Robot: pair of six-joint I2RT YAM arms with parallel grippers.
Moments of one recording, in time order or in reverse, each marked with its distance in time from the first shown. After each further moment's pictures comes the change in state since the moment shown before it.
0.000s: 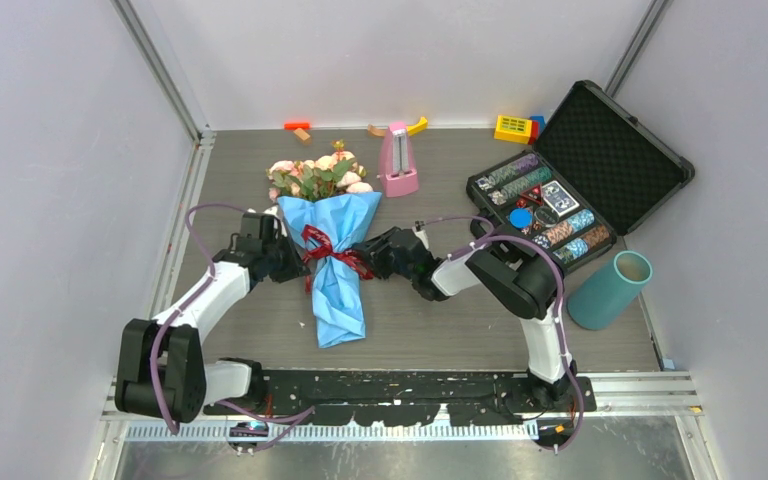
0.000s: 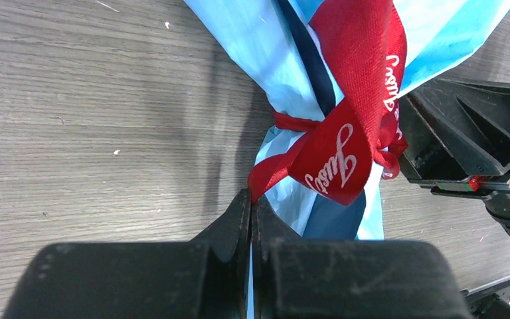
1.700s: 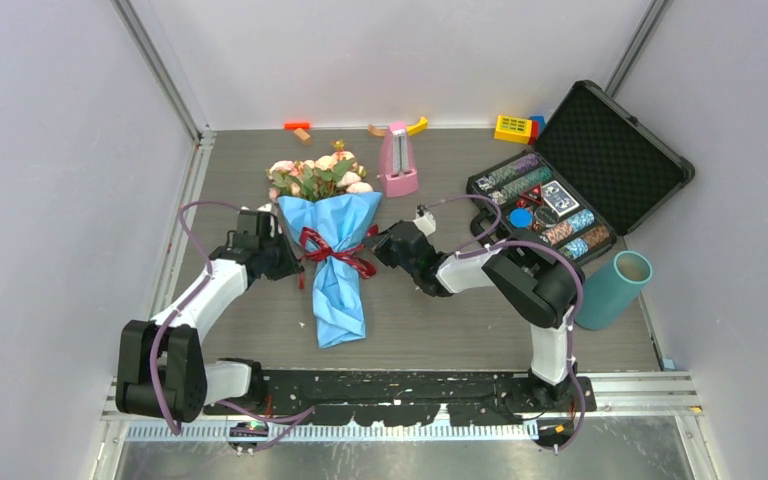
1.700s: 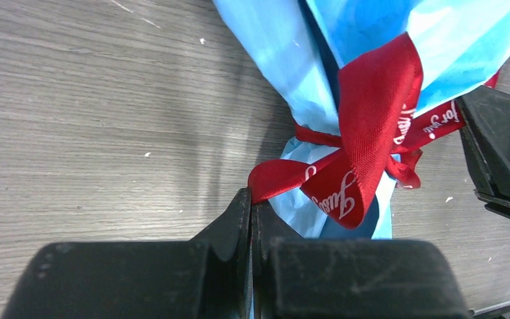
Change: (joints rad) left arm 0.019 -0.004 0.028 -0.032 -0.049 0.008; right arm -0.001 -0.102 0.013 -0.080 0.156 -0.291
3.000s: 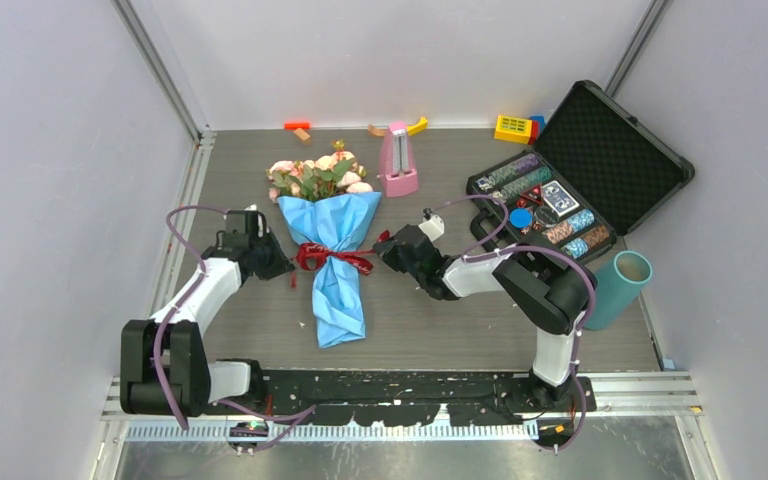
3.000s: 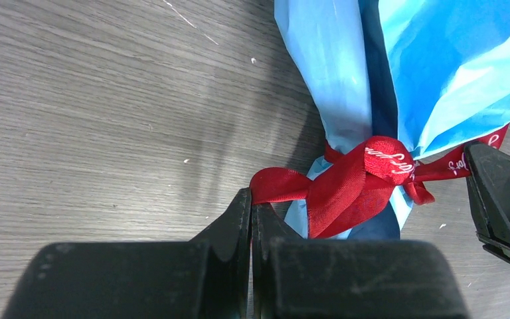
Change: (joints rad) left arm 0.094 0.013 0.000 -0.008 0.000 -0.031; right arm 0.000 -0.068 -0.057 -0.084 0.060 -0.078
